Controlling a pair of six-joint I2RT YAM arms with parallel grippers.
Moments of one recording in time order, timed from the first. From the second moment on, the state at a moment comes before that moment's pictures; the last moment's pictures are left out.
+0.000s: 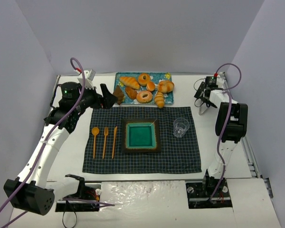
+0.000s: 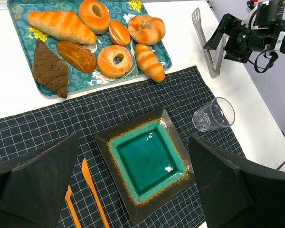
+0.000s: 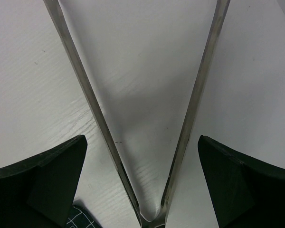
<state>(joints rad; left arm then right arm) -0.23 1.13 1.18 -0.38 0.39 -0.30 -0.09 2.07 1.46 -0.28 0.29 0.42</state>
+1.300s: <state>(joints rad) -0.23 1.13 1.18 -0.38 0.39 -0.30 -0.09 2.12 1.46 -0.25 0.30 0.44</state>
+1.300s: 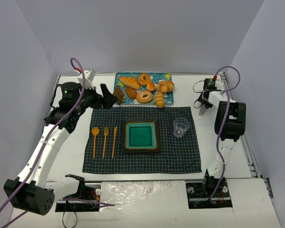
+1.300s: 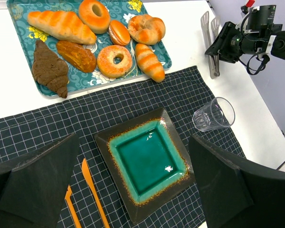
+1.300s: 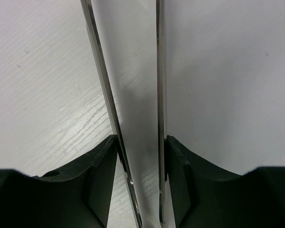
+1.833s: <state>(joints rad) -0.23 1.13 1.18 -0.38 0.39 -0.30 -0.02 1.80 1.35 -0.28 0.33 0.44</state>
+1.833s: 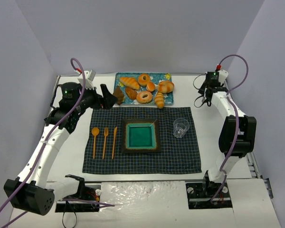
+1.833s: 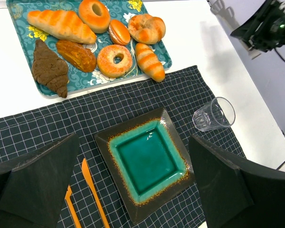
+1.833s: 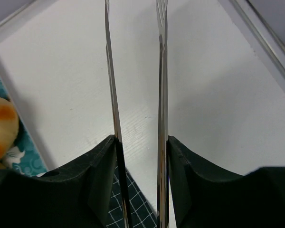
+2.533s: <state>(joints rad) -0.23 1.14 1.18 -0.38 0.39 -0.30 0.29 1.69 1.42 -0.39 0.31 0.40</state>
